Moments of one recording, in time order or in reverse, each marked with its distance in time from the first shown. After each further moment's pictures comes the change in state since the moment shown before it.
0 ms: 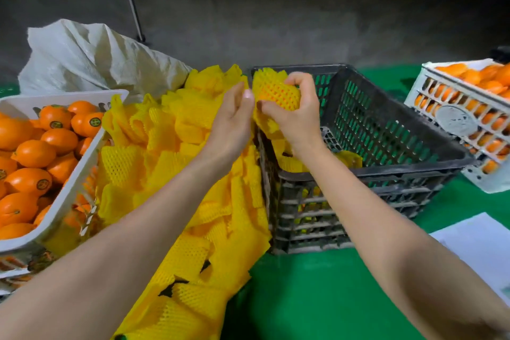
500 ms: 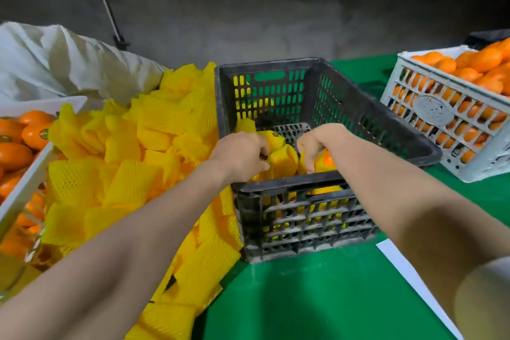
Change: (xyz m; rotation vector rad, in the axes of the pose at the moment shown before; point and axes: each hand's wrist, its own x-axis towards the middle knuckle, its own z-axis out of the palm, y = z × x) left_hand 0.024 -0.040 0.070 1.080 -0.519 0.237; right_hand 0.060 0.075 -0.091 -1.448 -1.203 0.465
